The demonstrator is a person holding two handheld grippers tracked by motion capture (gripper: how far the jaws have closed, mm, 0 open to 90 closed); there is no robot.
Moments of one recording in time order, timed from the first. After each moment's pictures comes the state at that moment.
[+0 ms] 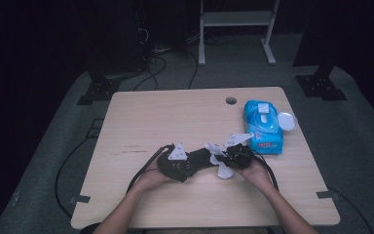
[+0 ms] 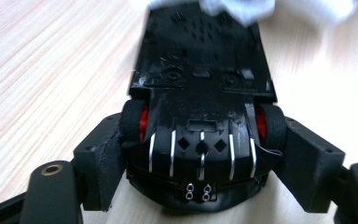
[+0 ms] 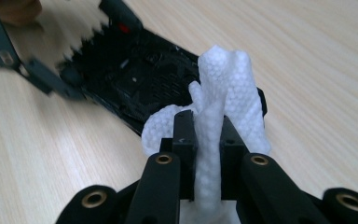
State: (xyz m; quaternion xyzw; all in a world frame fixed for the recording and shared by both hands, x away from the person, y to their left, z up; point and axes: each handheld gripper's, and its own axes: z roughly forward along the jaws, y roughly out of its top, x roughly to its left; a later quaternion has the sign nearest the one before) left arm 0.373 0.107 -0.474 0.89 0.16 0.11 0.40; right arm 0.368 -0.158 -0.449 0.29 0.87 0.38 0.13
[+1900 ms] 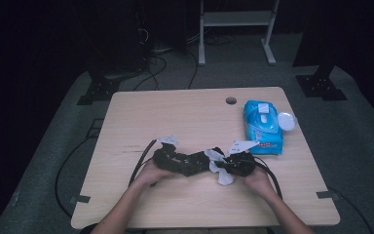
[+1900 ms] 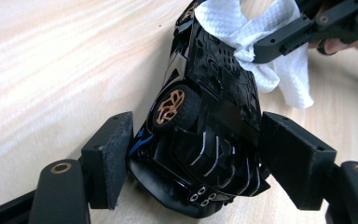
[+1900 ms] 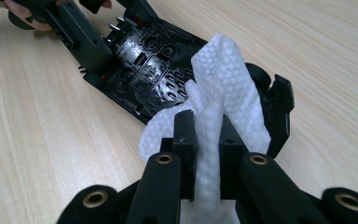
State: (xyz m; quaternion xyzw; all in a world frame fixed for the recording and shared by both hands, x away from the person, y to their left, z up) left arm 0.390 0.121 -0.471 0.85 0.28 -0.04 0.45; right arm 0.352 -0.166 -0.464 0.28 0.85 0.43 0.10
